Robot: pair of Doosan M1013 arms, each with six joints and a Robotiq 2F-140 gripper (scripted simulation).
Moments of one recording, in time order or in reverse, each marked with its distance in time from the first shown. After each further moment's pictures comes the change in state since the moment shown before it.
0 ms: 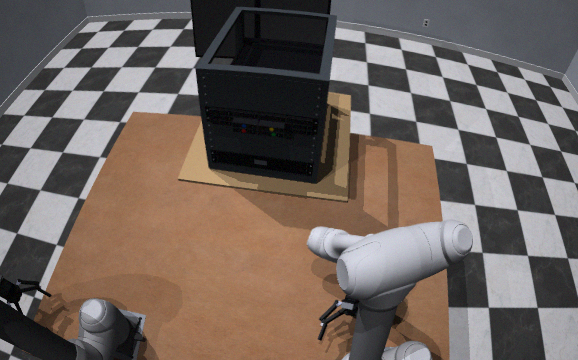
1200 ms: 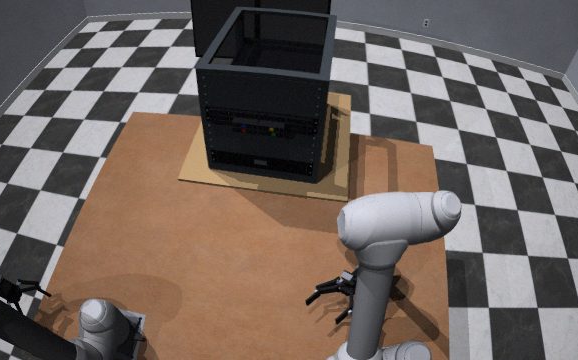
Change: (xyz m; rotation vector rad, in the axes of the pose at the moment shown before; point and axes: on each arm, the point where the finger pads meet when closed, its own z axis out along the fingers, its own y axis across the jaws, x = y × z) left arm 0.000 0.000 0.000 0.000 0.000 0.000; right arm 0.044 0.087 -0.096 -0.323 0.463 0.089
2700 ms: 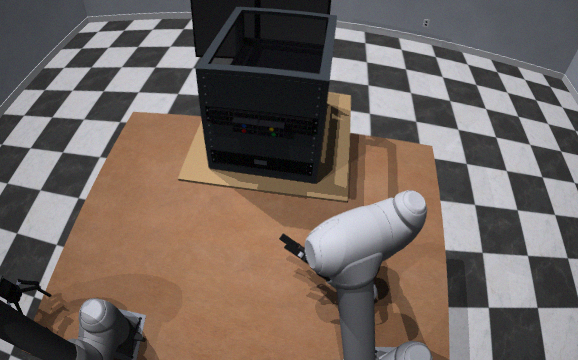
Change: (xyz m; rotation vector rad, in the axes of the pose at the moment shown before) left arm 0.000 0.000 0.000 0.000 0.000 0.000; right arm 0.180 0.216 -0.061 -0.666 0.968 0.193
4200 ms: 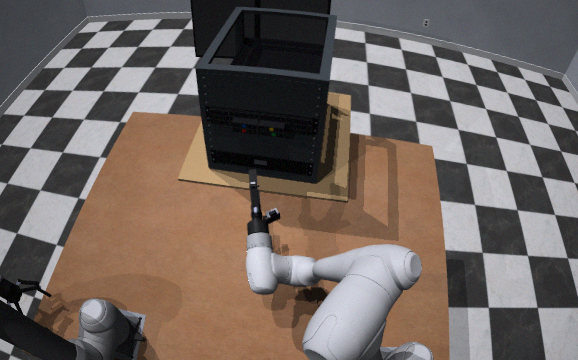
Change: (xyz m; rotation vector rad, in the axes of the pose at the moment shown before) left arm 0.000 0.000 0.000 0.000 0.000 0.000; right arm 0.103 0.104 0.203 -0.589 0.846 0.176
